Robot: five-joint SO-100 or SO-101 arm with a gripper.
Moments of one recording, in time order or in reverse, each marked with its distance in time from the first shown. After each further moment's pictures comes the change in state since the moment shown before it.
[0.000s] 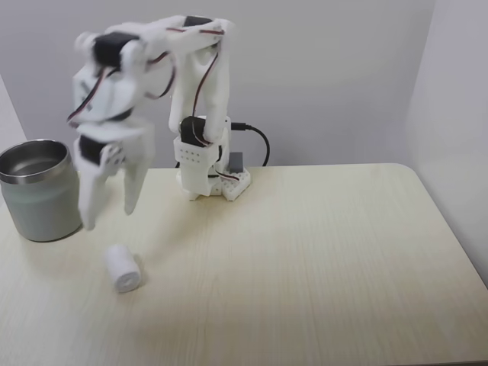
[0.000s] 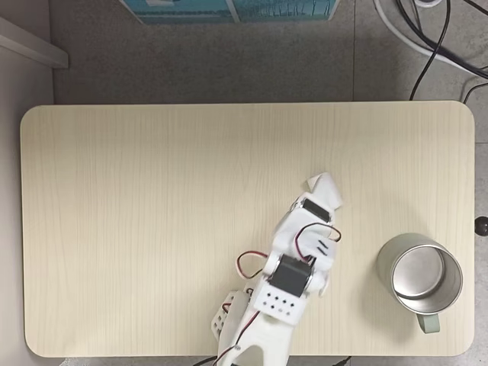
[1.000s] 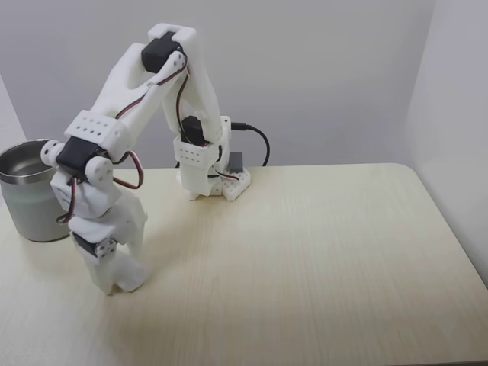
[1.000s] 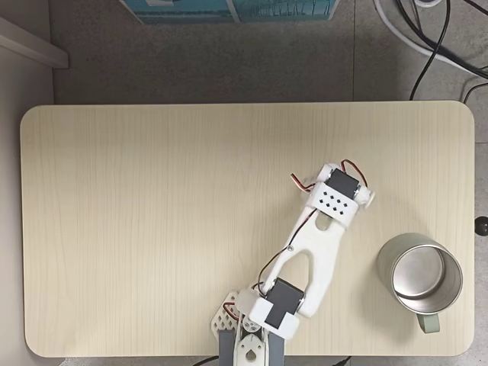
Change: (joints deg) arm -1.1 34.0 7.2 -7.6 -1.9
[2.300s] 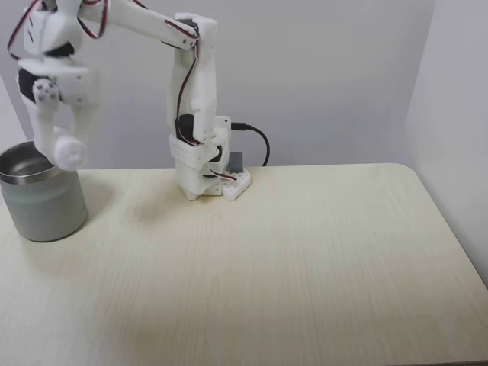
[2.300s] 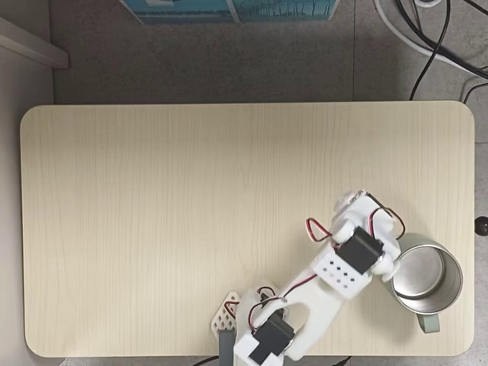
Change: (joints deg) arm 19.3 -24.9 29.4 31.0 -7.5
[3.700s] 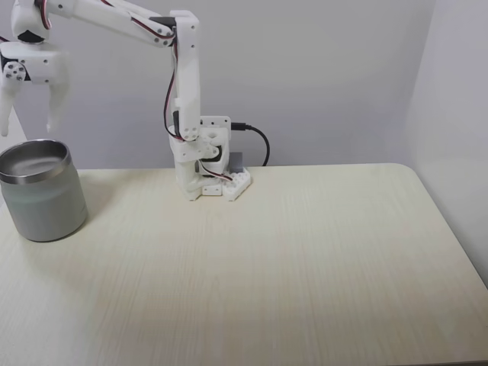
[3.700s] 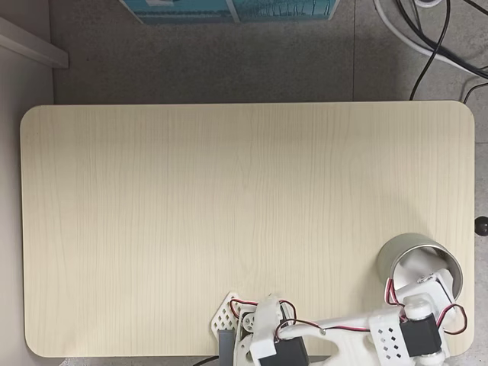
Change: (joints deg) arm 24.2 5.9 2.8 0.0 -13.0
